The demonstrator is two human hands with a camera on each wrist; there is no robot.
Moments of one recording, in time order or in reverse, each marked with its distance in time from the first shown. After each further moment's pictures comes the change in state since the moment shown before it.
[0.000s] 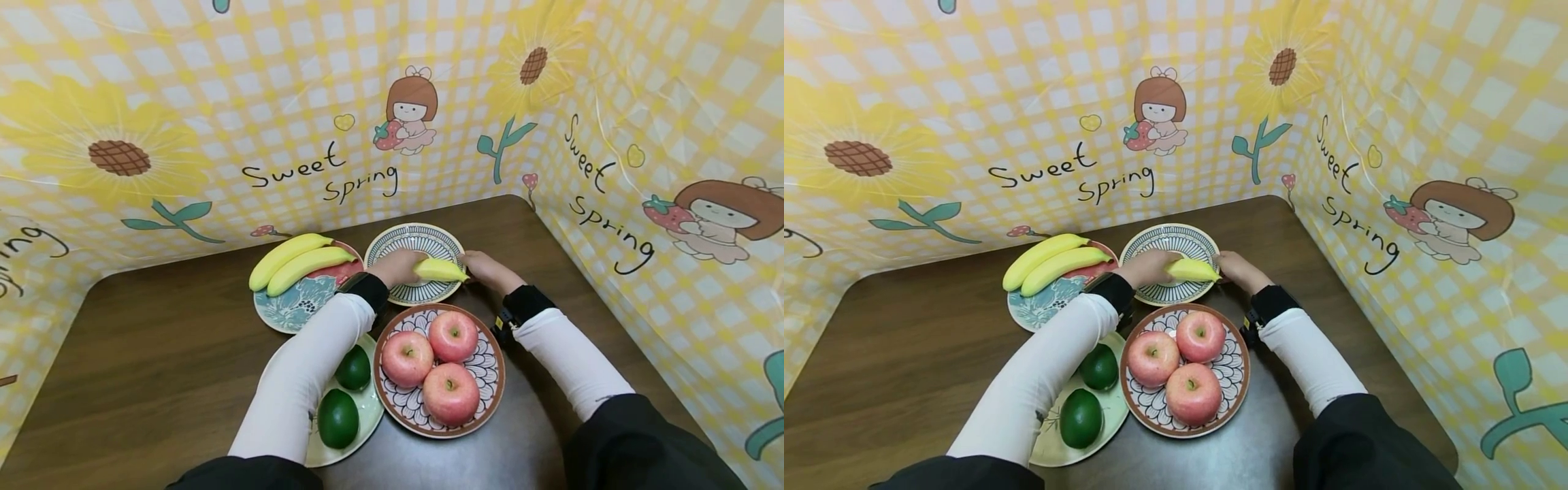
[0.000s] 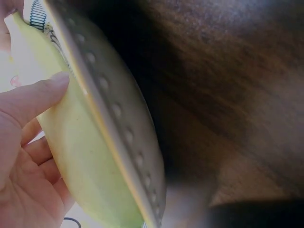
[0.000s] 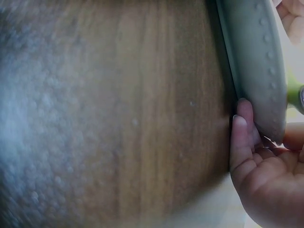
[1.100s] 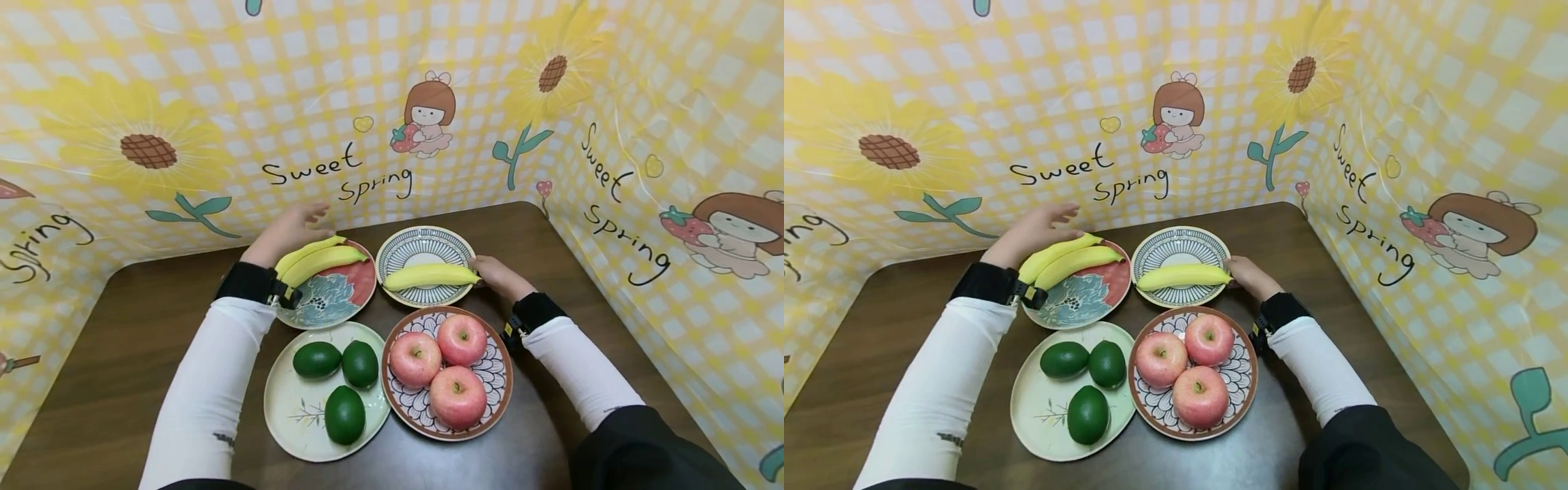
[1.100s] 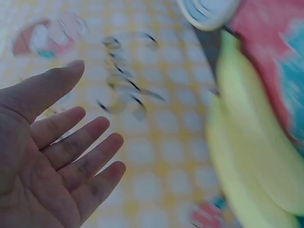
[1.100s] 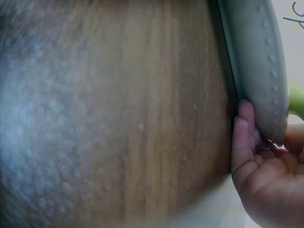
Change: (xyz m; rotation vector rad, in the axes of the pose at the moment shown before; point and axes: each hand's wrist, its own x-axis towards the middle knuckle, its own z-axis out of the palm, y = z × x) left_hand -0.141 -0.099 -0.109 -0.338 0.228 -0.283; right_hand -0.004 -0.002 0.003 -0.038 -0.004 0.012
